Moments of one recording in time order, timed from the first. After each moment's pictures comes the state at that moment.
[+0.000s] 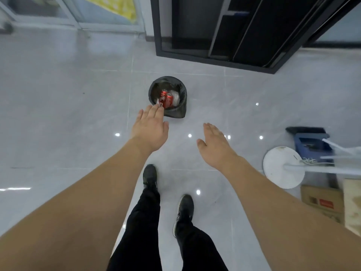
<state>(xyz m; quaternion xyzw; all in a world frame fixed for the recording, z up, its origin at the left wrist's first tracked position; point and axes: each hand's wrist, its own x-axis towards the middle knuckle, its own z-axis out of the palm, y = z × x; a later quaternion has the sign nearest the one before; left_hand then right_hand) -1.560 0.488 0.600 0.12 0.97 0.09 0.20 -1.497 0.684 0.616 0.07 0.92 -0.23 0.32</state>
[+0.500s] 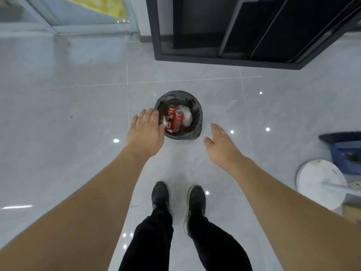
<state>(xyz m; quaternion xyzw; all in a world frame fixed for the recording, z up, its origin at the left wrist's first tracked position) -1.792 0.427 0.425 0.13 0.96 0.11 0.21 -1.723 0.637 0.453 0.18 0.87 -0.33 0.31</state>
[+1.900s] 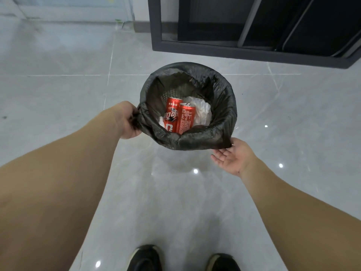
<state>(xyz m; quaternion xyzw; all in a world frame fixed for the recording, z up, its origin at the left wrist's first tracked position) -1.903 0.398 0.049 -0.40 0.62 0.60 0.32 -1.769 0.667 0.007 0.50 0.38 -0.77 0.14</state>
